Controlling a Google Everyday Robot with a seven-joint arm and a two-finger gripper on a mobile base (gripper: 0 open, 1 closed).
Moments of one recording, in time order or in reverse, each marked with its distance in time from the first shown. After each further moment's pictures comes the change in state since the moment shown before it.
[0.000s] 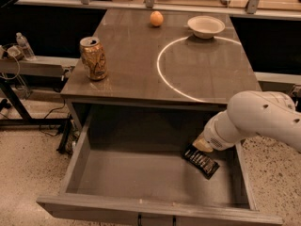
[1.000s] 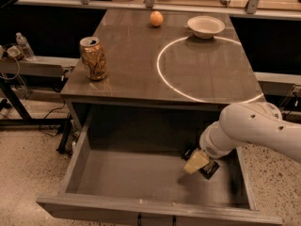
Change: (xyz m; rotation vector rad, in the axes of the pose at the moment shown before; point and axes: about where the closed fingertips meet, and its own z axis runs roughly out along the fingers) arm 0.019 0.010 0.035 -0.025 0.039 0.013
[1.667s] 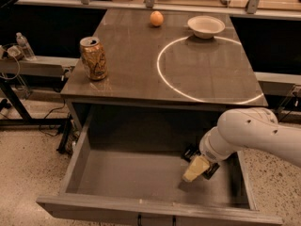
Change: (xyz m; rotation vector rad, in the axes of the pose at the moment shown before) arm 0.013 0.004 0.020 -0.016 0.026 0.015
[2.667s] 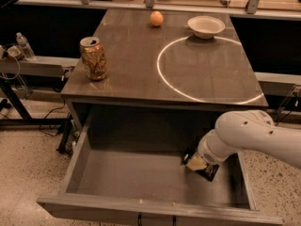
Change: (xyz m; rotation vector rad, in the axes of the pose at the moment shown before) arm 0.005 0.004 0.012 -0.021 0.011 0.011
